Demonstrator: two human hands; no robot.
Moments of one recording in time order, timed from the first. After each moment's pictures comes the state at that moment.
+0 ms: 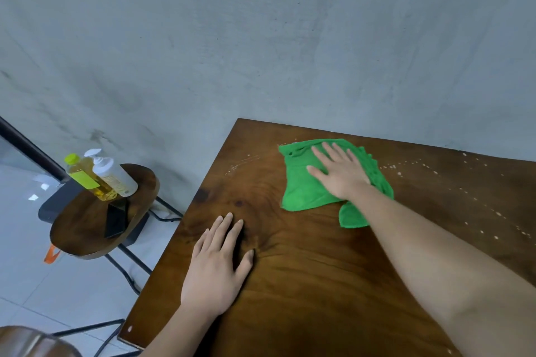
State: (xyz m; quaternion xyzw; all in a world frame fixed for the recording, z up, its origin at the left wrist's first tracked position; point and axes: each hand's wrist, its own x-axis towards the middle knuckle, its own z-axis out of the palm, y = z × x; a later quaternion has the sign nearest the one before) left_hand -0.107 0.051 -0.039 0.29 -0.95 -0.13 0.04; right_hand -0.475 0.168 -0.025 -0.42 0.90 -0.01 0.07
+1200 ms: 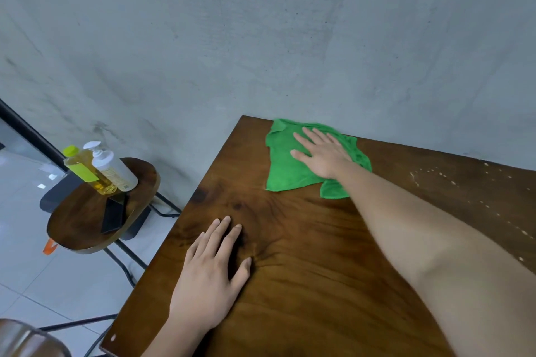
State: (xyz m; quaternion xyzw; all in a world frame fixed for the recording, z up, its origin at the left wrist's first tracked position) left_hand -0.110 0.052 -0.037 0.31 -0.94 -0.13 0.04; right_hand -0.504 0.091 -0.018 -0.48 0.87 -0.03 0.10
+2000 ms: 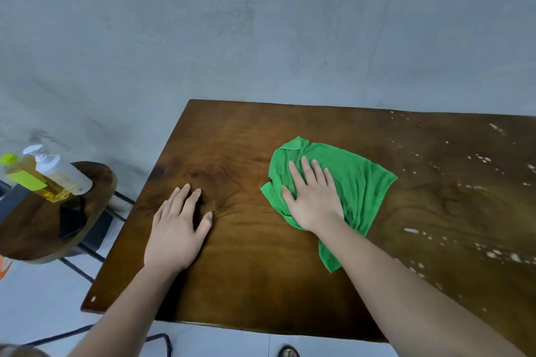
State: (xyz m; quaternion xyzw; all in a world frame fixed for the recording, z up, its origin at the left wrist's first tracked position) left_hand -0.108 0.058 -0.037 0.31 -0.94 -0.12 0.04; right_hand -0.329 0.289 -0.033 -0.32 0.94 -0.03 0.09
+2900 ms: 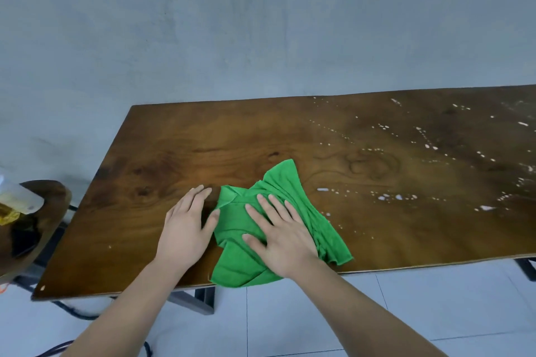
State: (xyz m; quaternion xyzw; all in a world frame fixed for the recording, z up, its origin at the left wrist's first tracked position) left_hand -0.125 0.215 -0.010 0.18 -0.96 -0.19 0.08; right_hand -0.218 0.449 -0.041 -0.38 0.91 -0.10 0.10
